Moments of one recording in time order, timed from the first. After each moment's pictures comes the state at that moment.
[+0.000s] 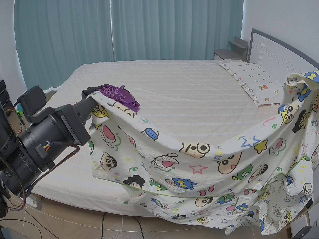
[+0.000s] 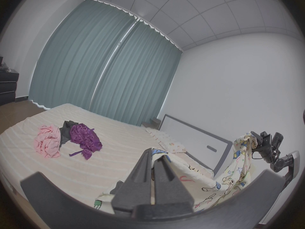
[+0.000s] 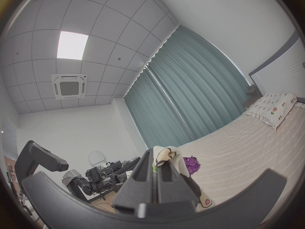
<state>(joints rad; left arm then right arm) -0.73 1.28 -0.57 -0.79 0.26 -0.33 0.17 0.89 -0.54 -0.75 0.45 0.66</state>
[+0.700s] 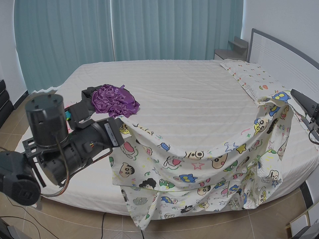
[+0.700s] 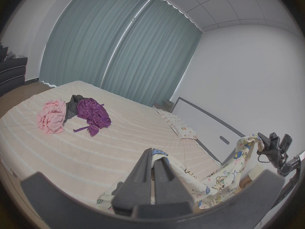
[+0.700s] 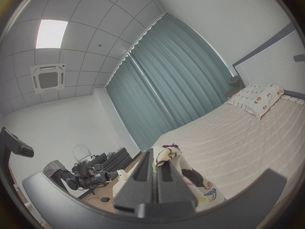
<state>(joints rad) -0.63 1.59 -0.71 -0.74 0.22 -0.47 0.09 1.15 -0.48 -0.90 0.44 0.60</state>
